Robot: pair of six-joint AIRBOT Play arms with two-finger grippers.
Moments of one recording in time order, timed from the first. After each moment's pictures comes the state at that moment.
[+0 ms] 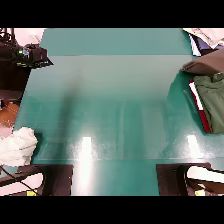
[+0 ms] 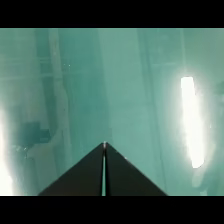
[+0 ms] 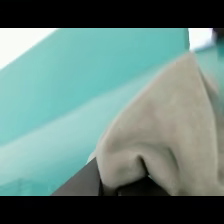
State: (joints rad) left arm 0.04 -1.32 1.60 1.12 -1.25 -1.47; right arm -0.61 -1.39 1.51 -0.68 0.90 1.16
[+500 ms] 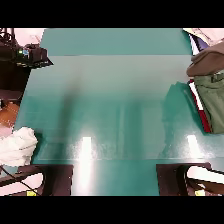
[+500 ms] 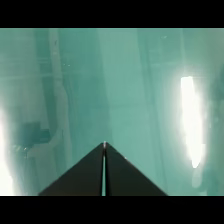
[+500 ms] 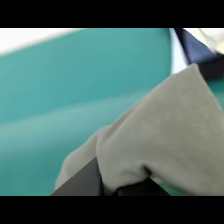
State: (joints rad) left arm 0.04 -1.32 1.60 1.12 -1.25 -1.46; right arm -0.63 -1.36 1.78 -0.94 1.14 1.26
